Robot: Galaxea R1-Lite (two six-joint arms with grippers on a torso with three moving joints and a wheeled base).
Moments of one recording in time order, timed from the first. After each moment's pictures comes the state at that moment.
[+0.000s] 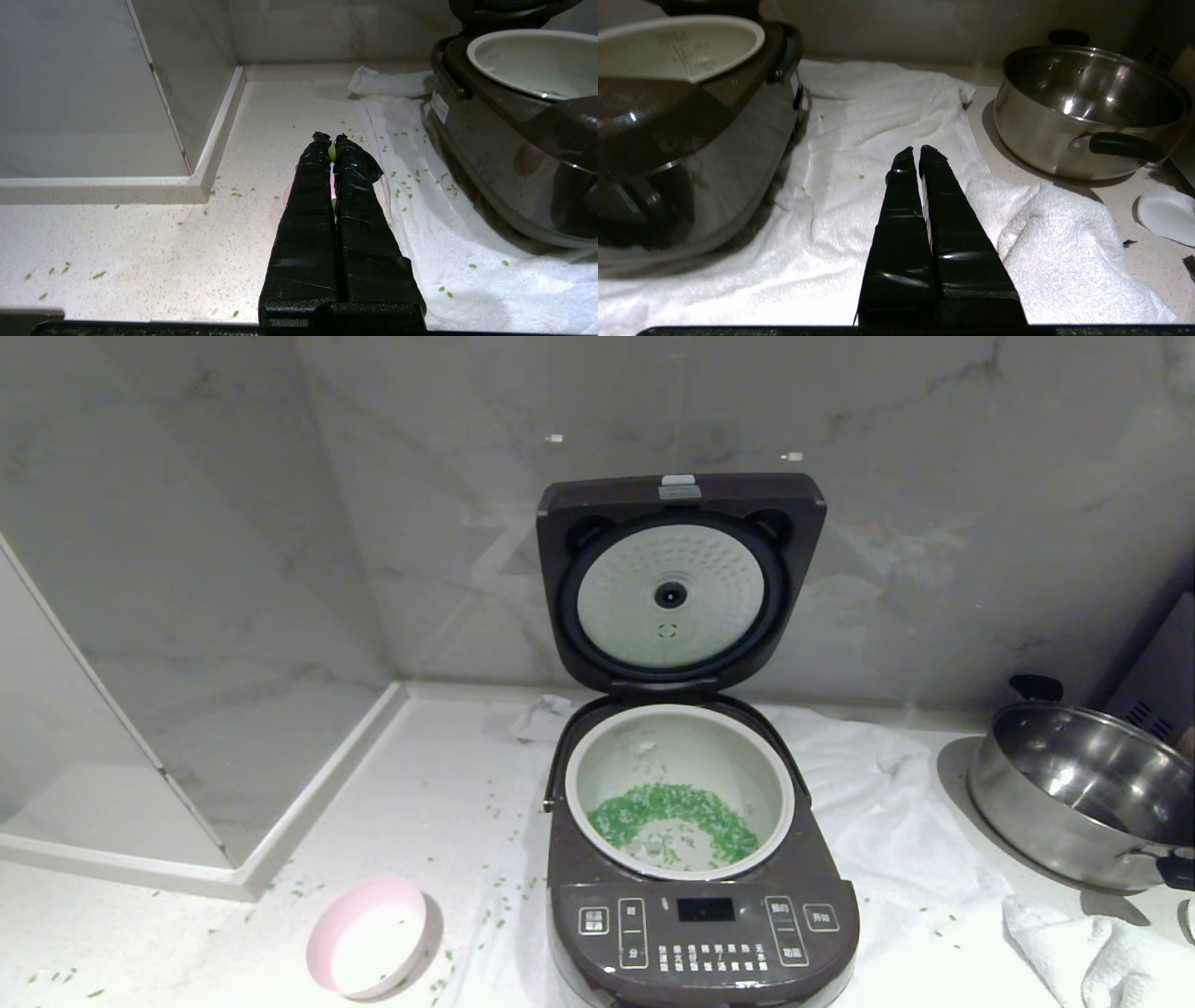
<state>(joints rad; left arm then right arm) 0.00 0.02 -0.13 0.04 -0.13 0.05 0.00 0.00 -0.01 0.00 0.00 -0.03</state>
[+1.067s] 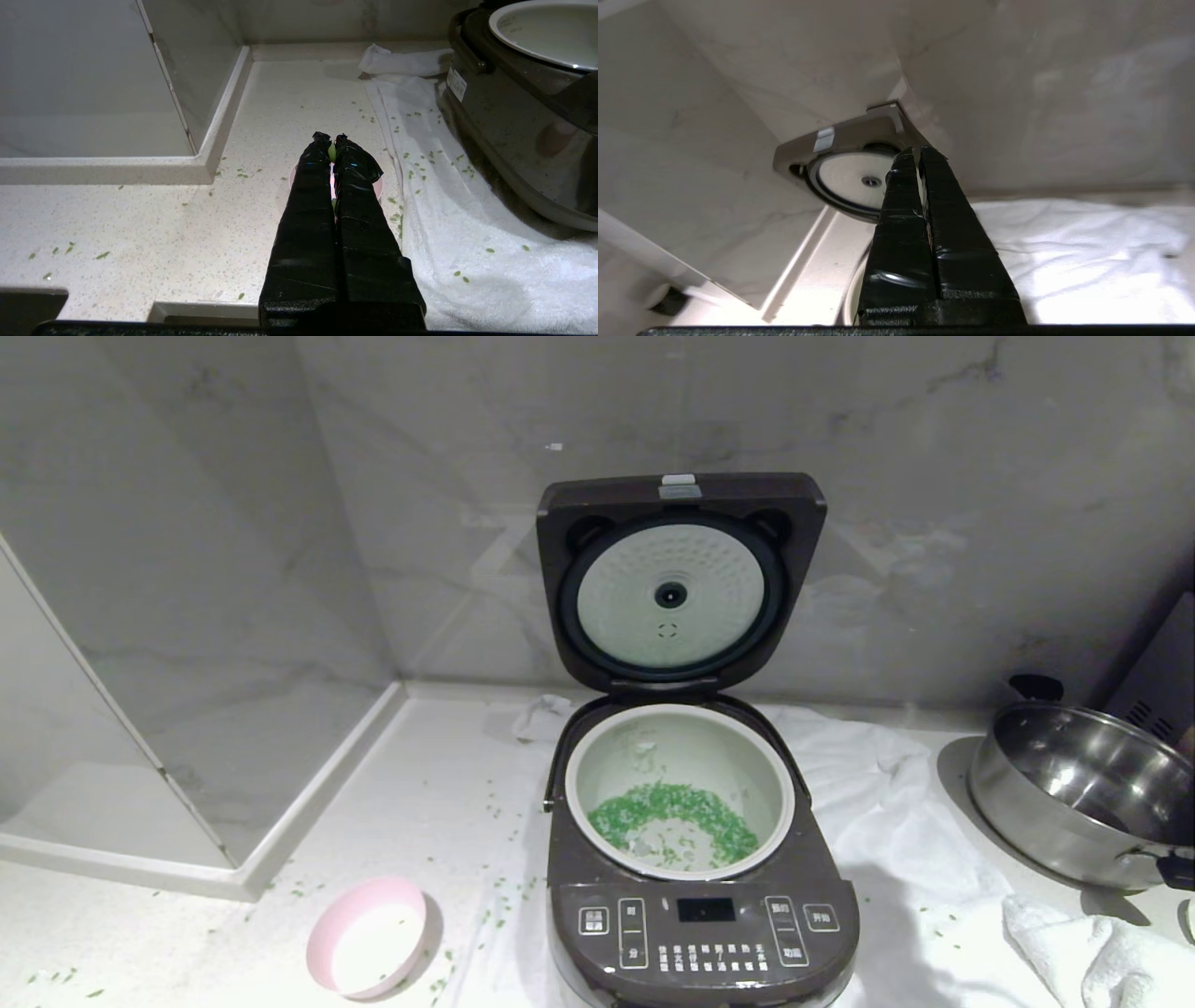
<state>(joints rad) 0.00 0.00 -0.06 0.03 -0.10 0.06 0.01 1.08 -1.23 0.07 0.27 0.47</state>
